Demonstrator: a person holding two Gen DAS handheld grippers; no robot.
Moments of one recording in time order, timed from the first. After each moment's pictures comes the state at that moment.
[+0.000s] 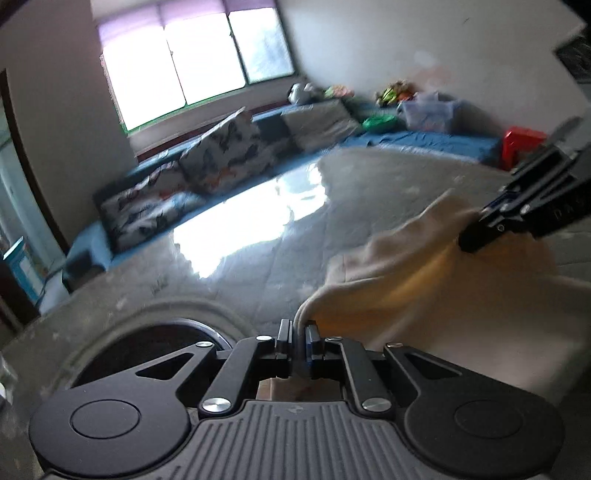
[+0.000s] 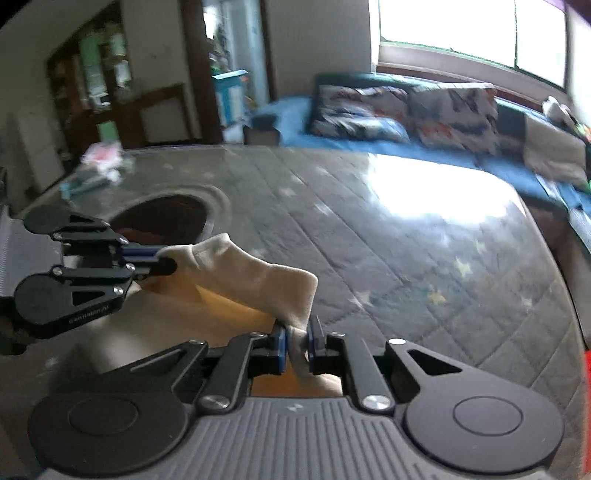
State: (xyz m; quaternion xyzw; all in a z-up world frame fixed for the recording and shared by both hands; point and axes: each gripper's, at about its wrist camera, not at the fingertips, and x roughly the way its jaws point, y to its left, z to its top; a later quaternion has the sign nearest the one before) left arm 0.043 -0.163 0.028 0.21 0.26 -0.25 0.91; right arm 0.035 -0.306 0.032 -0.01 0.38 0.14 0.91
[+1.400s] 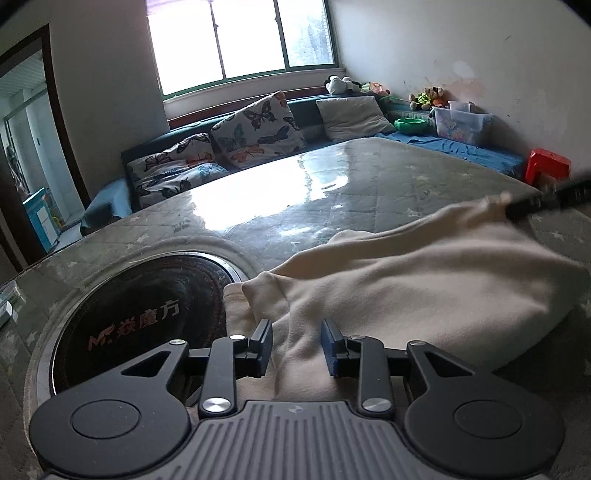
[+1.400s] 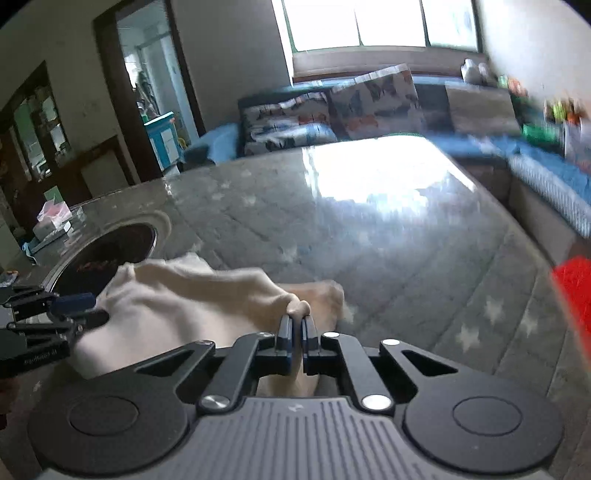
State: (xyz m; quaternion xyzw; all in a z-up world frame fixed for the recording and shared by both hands) left arm -0.009 -0.132 0.024 0.15 0.29 -0.21 0.92; right arm -0.032 -0.345 0.017 0.07 0.34 0.05 0.94
